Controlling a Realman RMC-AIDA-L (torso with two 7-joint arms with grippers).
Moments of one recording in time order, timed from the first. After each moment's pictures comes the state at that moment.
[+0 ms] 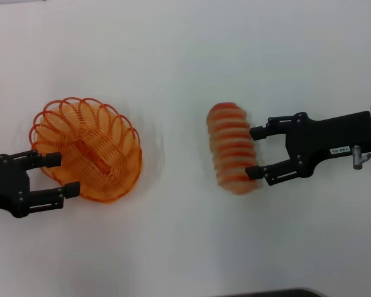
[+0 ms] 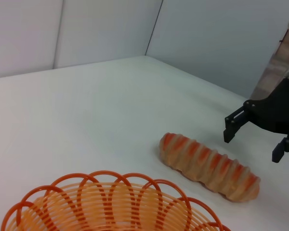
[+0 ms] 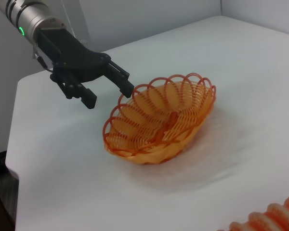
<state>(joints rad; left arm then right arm) -0.35 -2.12 0.45 0.85 2.30 1.78 -1.34 0.51 2.08 -0.69 -0.70 -2.27 -1.64 1.31</state>
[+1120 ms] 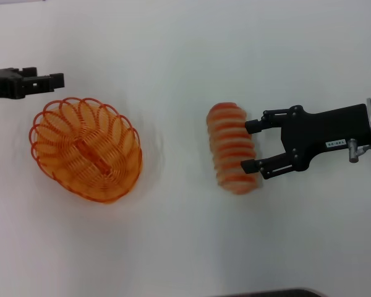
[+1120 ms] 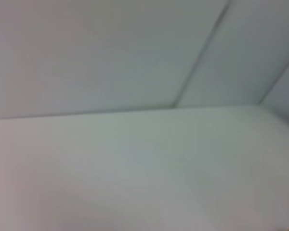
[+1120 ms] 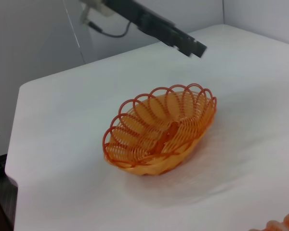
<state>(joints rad) -0.56 -2.11 0.49 0.93 2.32 1.47 -1.90 0.53 2.08 -0.68 -0.70 -2.26 -1.65 1.31</state>
